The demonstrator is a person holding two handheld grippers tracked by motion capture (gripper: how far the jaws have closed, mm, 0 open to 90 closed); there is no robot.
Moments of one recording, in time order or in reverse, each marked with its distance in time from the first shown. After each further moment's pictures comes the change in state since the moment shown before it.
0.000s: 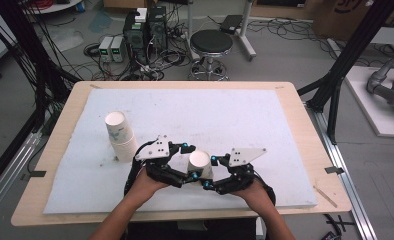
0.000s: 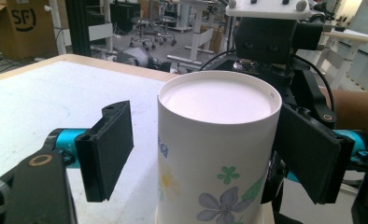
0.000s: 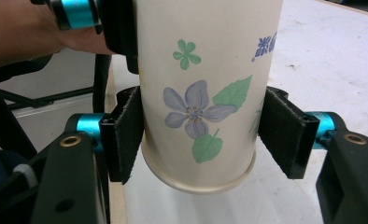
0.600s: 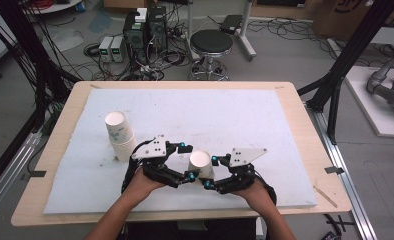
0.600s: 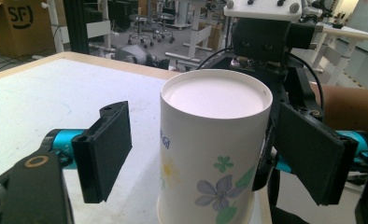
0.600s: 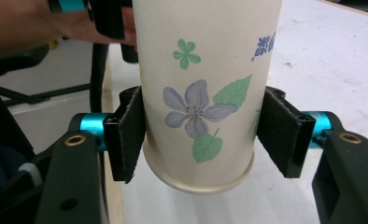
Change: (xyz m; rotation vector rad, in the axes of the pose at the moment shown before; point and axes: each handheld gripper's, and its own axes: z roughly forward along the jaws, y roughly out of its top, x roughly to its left) left arm 0.001 0.003 -0.009 0.016 -0.011 0.002; right arm -0.001 0.000 -0.003 0.018 -0.013 -0.012
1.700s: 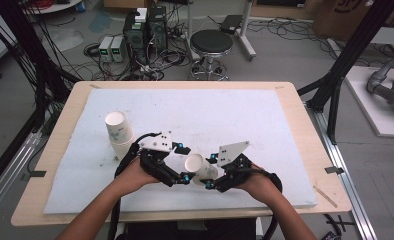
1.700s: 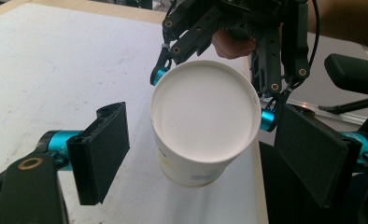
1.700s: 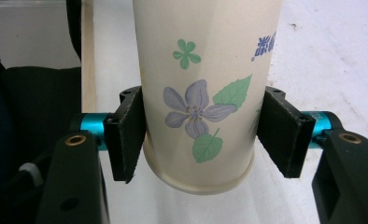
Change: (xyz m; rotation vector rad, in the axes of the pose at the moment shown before) left arm 0.008 0.025 0.000 0.297 -0.063 0.047; right arm -0.001 0.033 0.008 0.324 -0.029 -0.212
